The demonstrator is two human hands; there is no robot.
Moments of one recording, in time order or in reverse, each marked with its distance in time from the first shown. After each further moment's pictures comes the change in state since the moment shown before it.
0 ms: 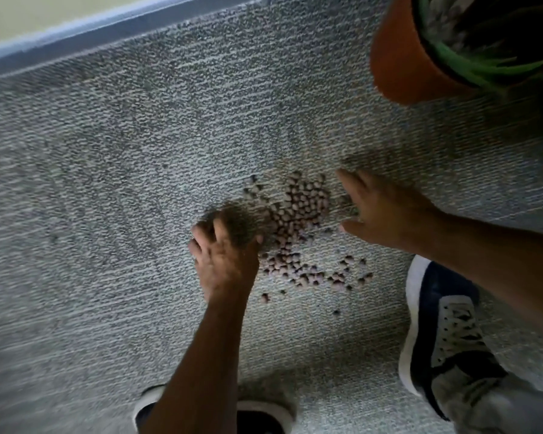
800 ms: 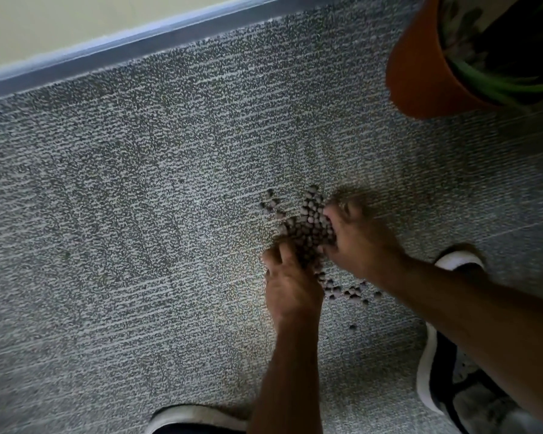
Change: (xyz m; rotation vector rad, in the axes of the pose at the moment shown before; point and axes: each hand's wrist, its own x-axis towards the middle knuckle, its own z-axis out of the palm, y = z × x) left_hand -0.031 0.041 0.027 -0.230 -0.264 0.040; right_hand 0.025 -0.055 0.047 0.106 0.074 0.160
